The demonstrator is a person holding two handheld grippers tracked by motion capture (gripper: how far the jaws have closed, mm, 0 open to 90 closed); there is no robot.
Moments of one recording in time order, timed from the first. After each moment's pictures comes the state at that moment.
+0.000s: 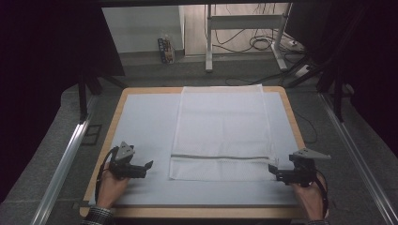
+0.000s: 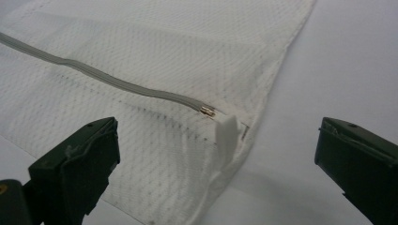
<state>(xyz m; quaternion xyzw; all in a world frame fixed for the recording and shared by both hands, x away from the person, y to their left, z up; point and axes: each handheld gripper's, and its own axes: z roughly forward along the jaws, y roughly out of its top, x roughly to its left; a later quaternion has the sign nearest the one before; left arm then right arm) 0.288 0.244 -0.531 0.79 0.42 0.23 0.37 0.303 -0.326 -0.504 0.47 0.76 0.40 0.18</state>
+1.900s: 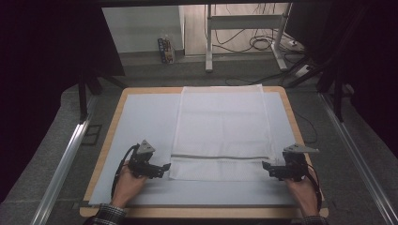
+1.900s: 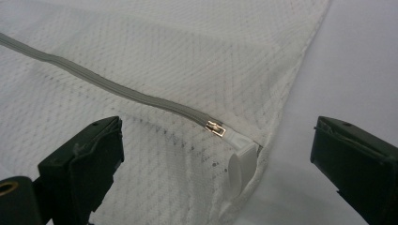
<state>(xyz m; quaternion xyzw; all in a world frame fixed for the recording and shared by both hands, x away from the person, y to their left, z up) 0.308 0.190 -0.530 0.81 0.42 0.14 0.37 0.320 -0.308 -0.508 0.47 0.78 0.37 0.18</state>
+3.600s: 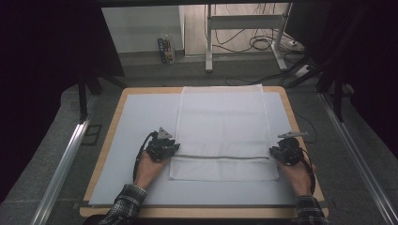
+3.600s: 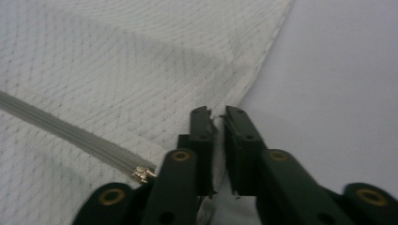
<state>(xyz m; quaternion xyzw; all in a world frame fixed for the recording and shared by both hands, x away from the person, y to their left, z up) 0.365 0.151 -0.543 0.82 0.42 0.17 0.36 0.370 -0.304 -0.510 0.51 0.79 0.28 0.19</state>
